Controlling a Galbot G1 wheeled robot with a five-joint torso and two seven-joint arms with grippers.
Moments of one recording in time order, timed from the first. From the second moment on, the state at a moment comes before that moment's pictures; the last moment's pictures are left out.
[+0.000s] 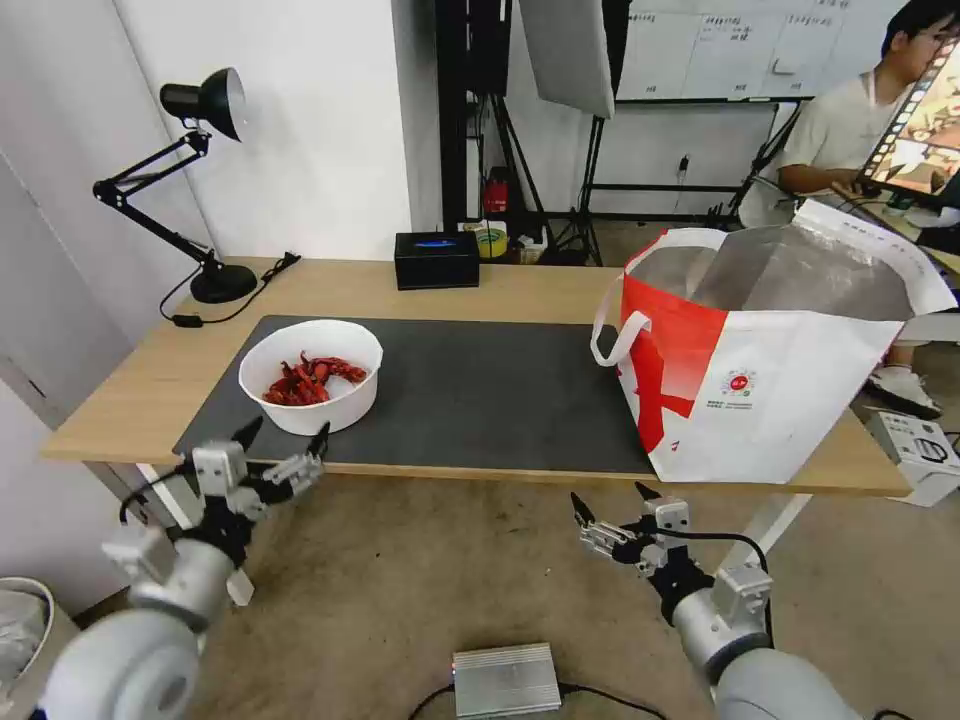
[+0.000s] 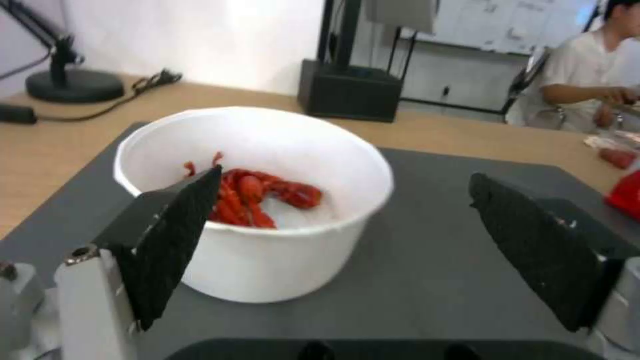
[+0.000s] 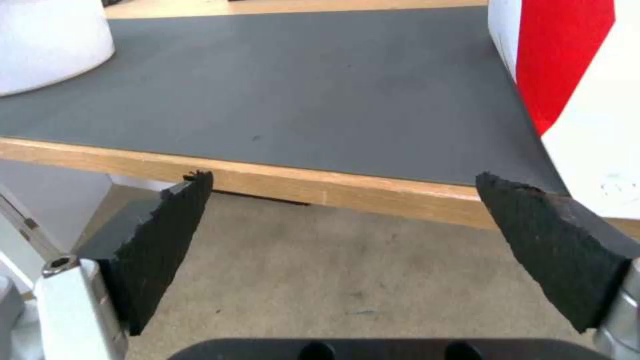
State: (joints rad) left arm 1.52 -0.84 -0.66 -2.25 -0.89 0.19 -0.23; right arm -1.54 0.80 0.20 2.25 0.66 -0.11 0.40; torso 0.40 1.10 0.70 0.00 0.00
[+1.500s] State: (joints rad) left arm 0.68 -0.55 -0.19 -1.71 -1.55 0.74 -0.59; right arm -1.54 0.80 0.20 2.25 0.66 -0.11 0.40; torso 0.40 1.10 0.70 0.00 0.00
